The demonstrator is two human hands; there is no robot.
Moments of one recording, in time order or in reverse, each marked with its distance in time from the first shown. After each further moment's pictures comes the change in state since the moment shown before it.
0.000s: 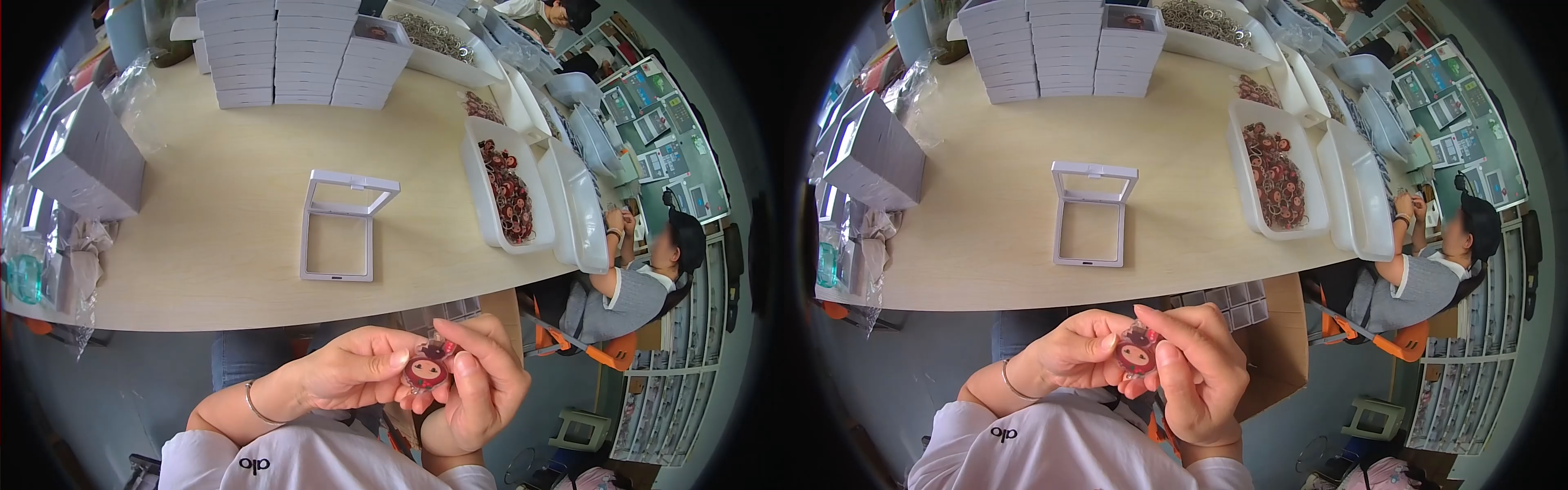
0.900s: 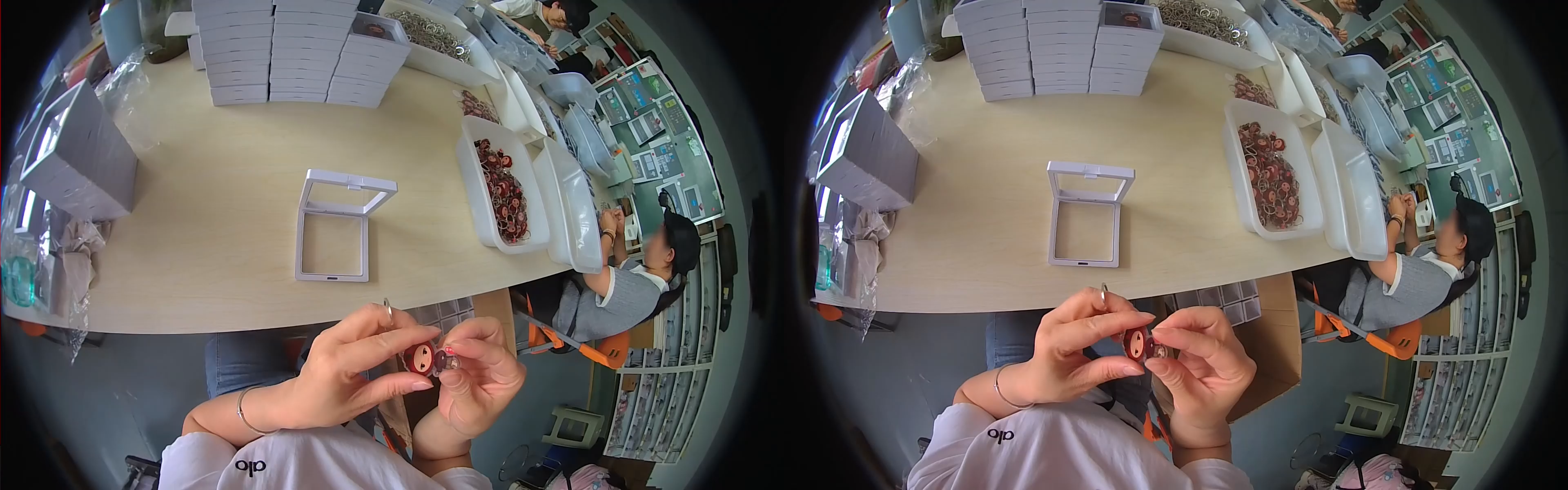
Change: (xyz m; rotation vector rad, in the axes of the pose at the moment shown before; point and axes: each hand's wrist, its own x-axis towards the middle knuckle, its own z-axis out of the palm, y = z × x) left_hand 0.001 0.003 0.015 1.462 0.324 0.654; right_hand -0.007 0.027 0.005 0.396 0.116 -0.049
